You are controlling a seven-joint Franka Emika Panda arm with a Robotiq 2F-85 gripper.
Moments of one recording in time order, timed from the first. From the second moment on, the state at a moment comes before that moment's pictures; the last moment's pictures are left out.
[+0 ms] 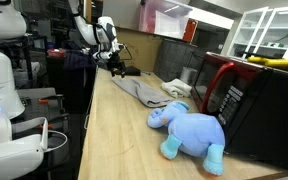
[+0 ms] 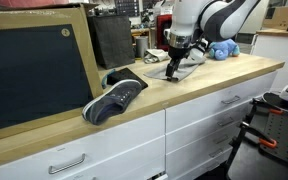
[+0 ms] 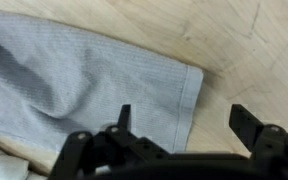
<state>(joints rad) -0.80 0.26 0.92 -2.40 -0.98 2.66 0.63</state>
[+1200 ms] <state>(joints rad) -0.52 0.32 0.50 -2.29 -1.08 2.73 0.69</state>
